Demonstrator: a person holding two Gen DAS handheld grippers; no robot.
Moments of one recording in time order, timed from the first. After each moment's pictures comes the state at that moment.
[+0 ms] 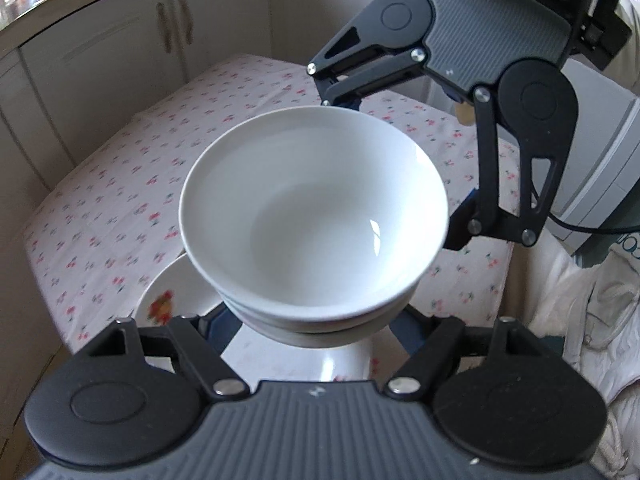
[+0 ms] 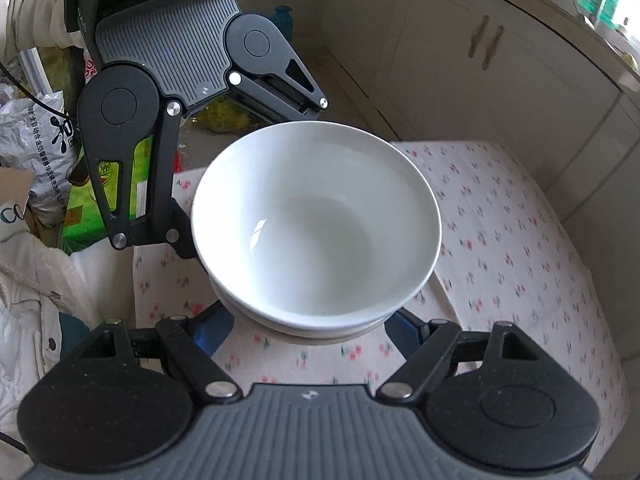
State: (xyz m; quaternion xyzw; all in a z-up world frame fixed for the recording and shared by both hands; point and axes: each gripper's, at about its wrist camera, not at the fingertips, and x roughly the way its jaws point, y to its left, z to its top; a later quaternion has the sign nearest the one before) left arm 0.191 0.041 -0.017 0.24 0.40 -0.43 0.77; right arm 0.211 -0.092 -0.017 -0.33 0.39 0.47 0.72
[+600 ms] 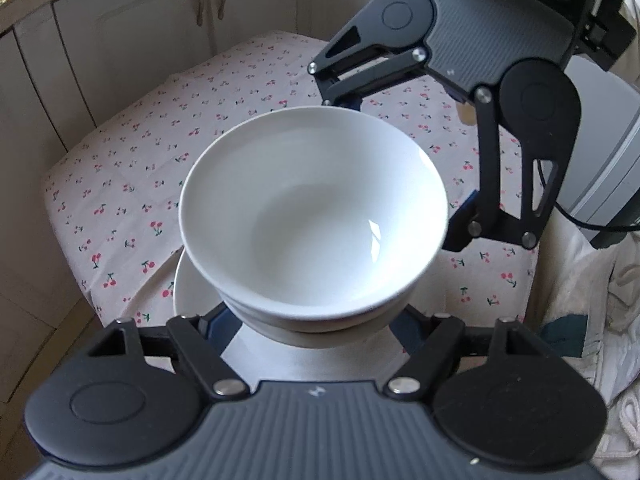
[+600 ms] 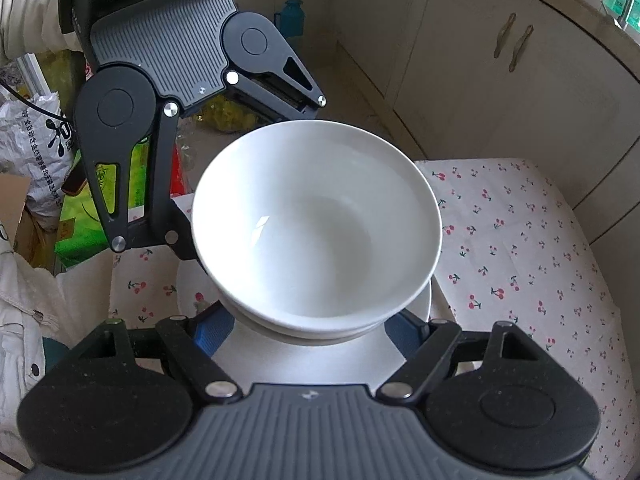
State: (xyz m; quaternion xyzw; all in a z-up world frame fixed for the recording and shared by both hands) left arm 0.215 0.091 -0.040 0.22 0.41 -0.43 0.77; right arm 0.242 -0.033 -0.044 -0.33 0.41 0.49 0.70
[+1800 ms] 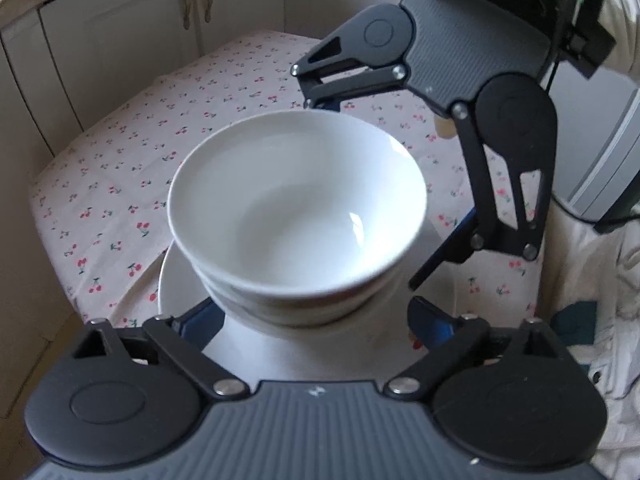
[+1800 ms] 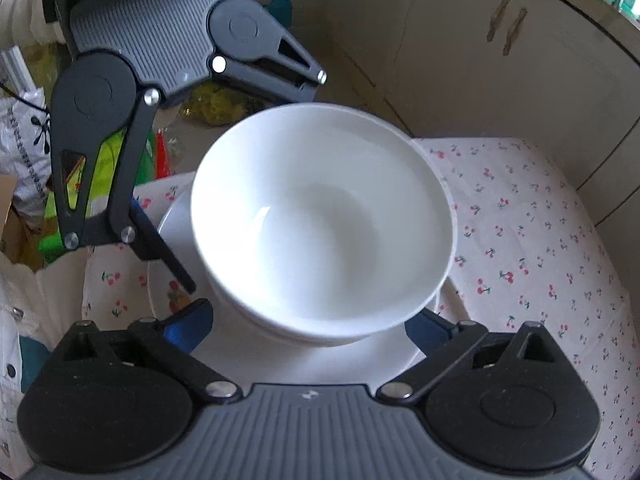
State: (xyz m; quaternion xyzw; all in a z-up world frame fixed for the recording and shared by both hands) left arm 0.209 0.091 -0.058 0.24 0.40 -0.43 0.77; right arm 0.240 -0.035 -0.071 -0.33 0.41 0.47 0.71
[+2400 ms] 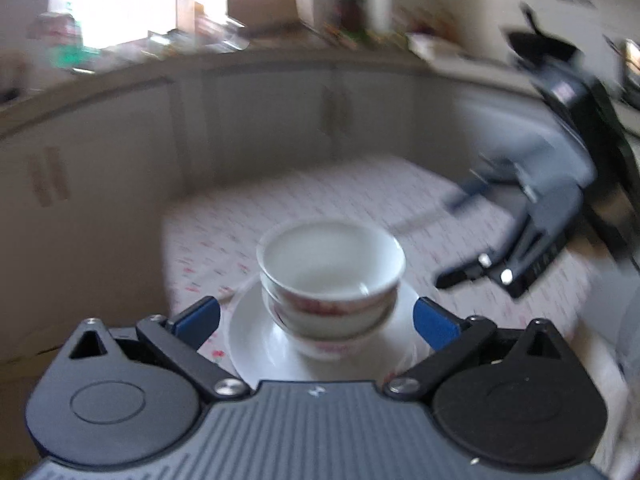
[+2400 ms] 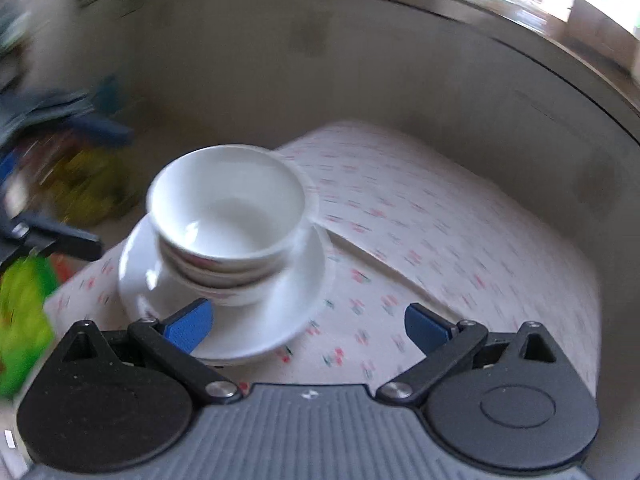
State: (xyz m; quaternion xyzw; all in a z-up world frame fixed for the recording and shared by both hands) left arm 0.110 0.117 -0.007 0.07 0.25 -0.23 0.94; right arm 0.177 -0.095 -0.031 -0.17 0.39 0.22 0.88
